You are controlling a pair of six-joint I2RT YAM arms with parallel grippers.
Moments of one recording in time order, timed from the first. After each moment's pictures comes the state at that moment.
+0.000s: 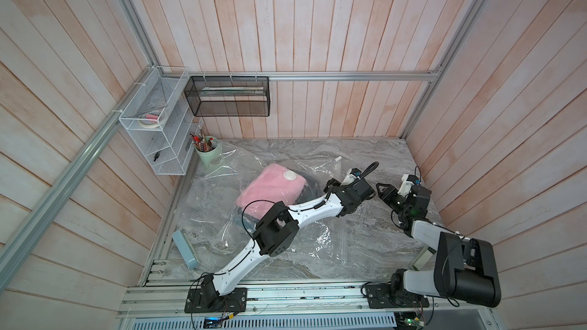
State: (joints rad) left arm -1.05 2.48 2.17 -0.66 -0.80 -0.19; right arm -0.21 1.36 0.43 0.48 -0.45 0.65
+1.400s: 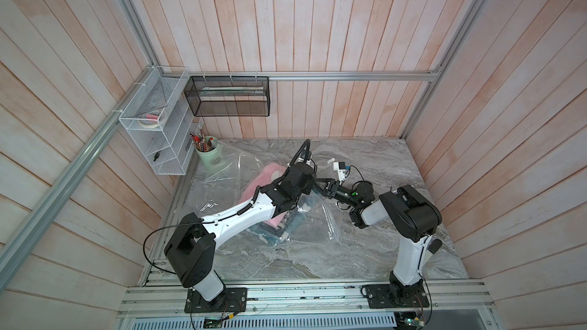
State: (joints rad) left arm -0.82 1.61 1.24 -0.16 -0.43 -0.15; right arm 0.44 1.96 0.66 1.52 -0.77 1.26
